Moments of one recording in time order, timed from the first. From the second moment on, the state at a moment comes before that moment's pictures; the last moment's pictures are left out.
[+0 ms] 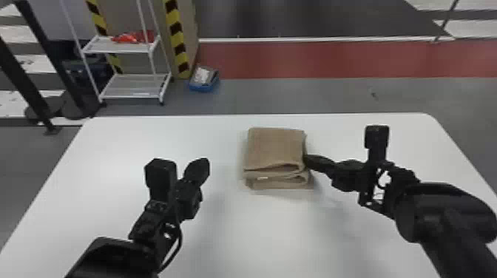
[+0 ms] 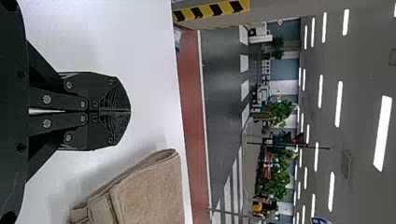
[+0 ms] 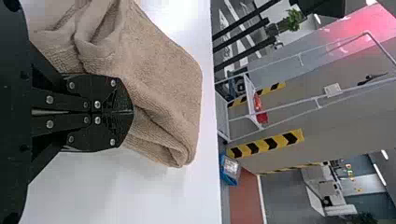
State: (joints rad) left arm 0.15 0.09 -0.10 -1.72 0.04 0.24 -0.09; right arm -0.28 -0.19 0.12 -1.25 -0.31 0.47 0.56
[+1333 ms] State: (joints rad) left arm 0.34 0.10 0.00 -1.97 0.05 0.09 0.03; right arm -0.04 -0.19 0.12 -1.71 -0.30 0.43 0.52
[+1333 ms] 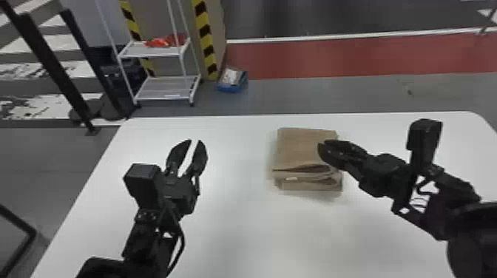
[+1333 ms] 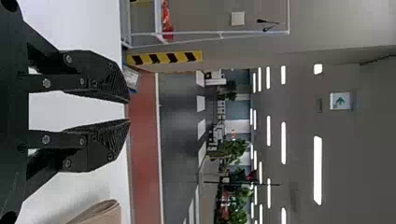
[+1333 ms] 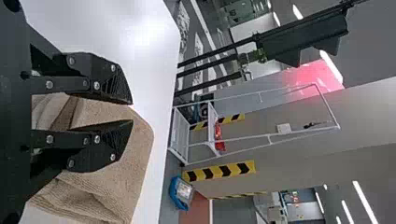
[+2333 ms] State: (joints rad) left arm 0.47 0.09 0.03 -2.12 0.10 0.03 0.05; right arm 0.20 -0.19 -0.04 -1.90 -0.28 0.27 0.31
